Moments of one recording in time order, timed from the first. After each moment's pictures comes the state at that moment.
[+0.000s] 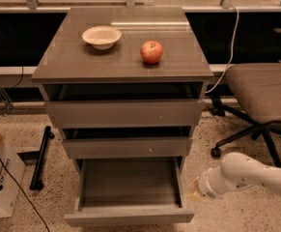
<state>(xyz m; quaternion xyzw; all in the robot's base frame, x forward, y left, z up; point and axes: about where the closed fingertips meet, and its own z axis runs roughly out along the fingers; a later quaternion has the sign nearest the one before) 0.461 -0.208 0.447 -0.52 0.82 0.15 0.18</state>
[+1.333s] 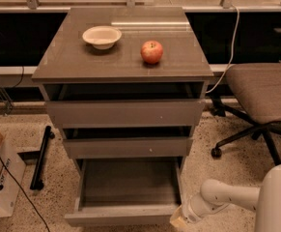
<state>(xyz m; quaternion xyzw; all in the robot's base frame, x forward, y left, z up) 0.418 -0.168 0.253 -0.49 0.83 0.26 0.11</state>
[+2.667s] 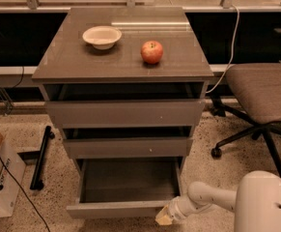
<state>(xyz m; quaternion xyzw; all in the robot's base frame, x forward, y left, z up) 0.446 -0.110 0.183 -0.47 0.81 0.32 0.14</state>
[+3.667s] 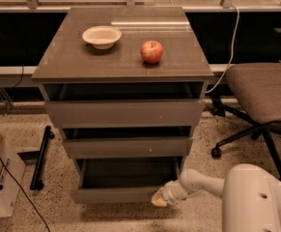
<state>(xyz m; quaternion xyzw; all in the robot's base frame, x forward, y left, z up) 0.524 -0.096 0.184 -0.52 0.79 0.26 0.19</state>
